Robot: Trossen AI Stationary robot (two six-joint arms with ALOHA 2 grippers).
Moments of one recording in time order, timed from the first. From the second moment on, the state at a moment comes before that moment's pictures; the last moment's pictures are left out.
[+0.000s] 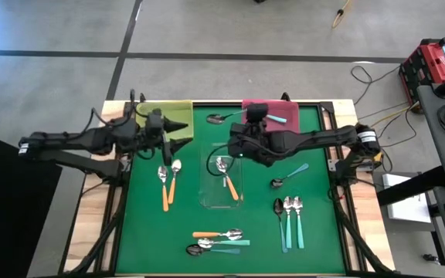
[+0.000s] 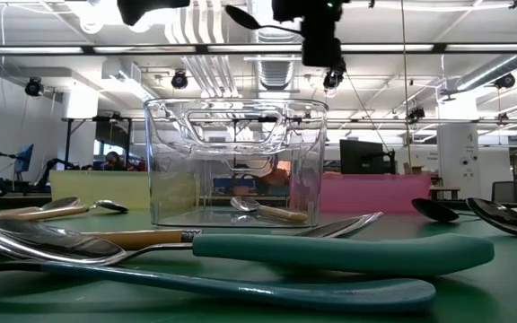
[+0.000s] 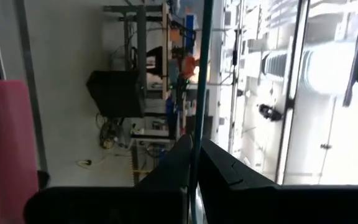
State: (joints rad) left arm 0.01 0.88 0.87 -0.13 -0.27 -0.21; right arm 0.03 1.74 1.56 -0.70 1.44 -0.65
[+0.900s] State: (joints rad) left arm 0.17 1.25 0.57 0.77 -0.03 -0.71; right arm 0.07 1.82 1.48 -1.09 1.57 -0.23
